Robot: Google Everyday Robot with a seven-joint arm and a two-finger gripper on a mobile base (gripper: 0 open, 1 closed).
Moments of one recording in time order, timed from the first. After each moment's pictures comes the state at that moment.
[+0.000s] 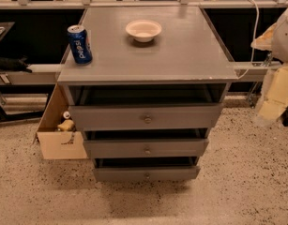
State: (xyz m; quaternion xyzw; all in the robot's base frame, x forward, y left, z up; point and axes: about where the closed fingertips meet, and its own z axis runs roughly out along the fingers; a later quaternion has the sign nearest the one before) arm 0.438 -0.216 0.977 -0.60 0.78 -0.04 0.16
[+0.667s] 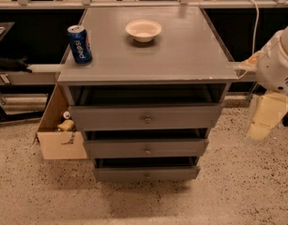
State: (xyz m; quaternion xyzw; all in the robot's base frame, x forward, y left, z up) arm 0.434 -0.211 0.929 -0.62 0.77 -0.03 0.15
